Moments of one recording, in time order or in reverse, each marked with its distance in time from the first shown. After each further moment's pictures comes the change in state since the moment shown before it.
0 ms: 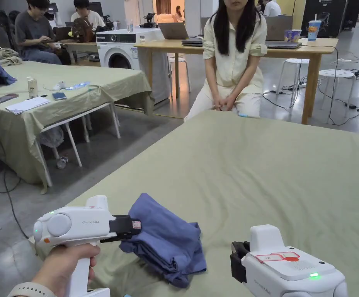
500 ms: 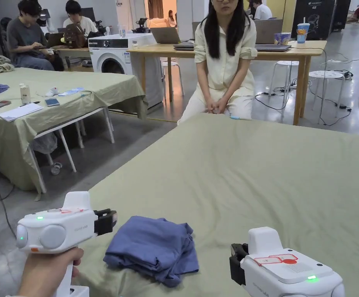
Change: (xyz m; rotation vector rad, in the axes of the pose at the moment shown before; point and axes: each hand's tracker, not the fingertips) left arm 0.042 -0.011 0.040 0.206 0.345 -0.294; right arm 0.010 -0.010 0.021 0.015 -0.025 -0.006
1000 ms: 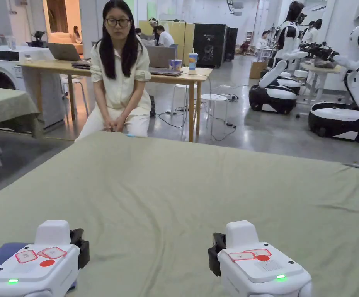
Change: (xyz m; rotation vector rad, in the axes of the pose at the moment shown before) left arm 0.260 -0.030 0.071 0.222 -0.169 -0.085; right arm 0.133 -0.017 0.177 0.157 -0.384 -0.019
